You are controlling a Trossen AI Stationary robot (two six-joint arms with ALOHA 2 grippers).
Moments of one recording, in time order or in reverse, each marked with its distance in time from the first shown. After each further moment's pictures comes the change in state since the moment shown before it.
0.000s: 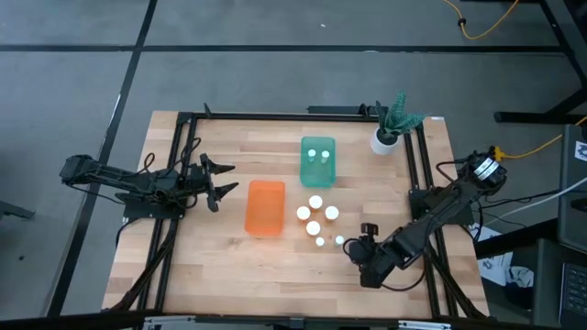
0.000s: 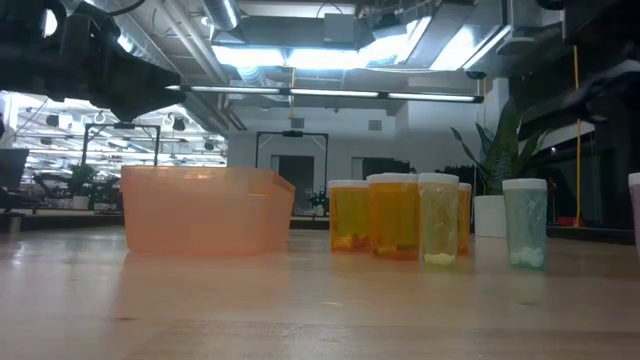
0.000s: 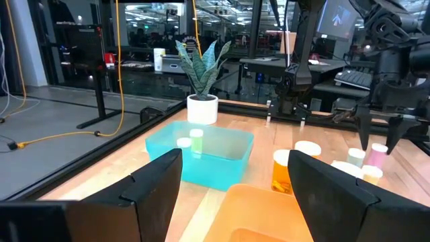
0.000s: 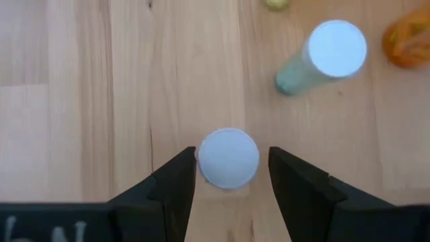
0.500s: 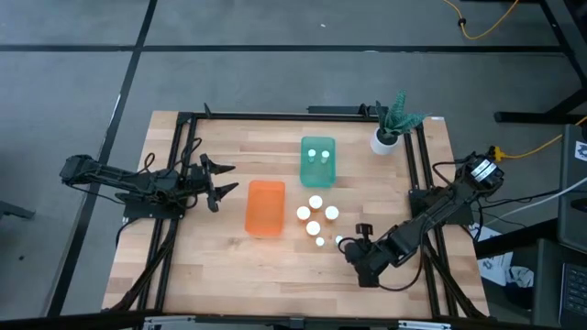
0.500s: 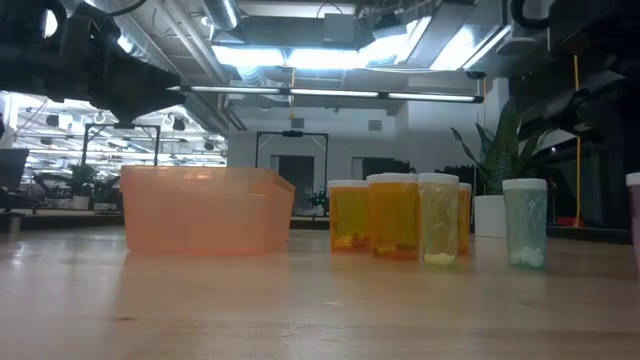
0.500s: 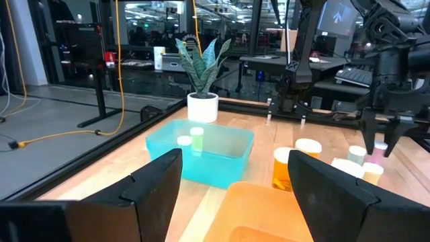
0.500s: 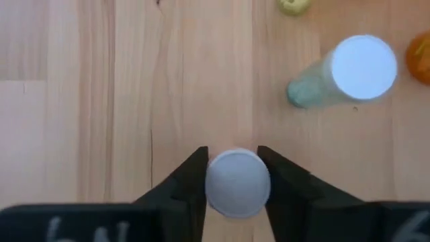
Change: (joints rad) left arm 0.000 0.000 0.000 -0.009 0.000 0.000; right arm -0.043 0.024 0.002 0.037 -0.073 -0.099
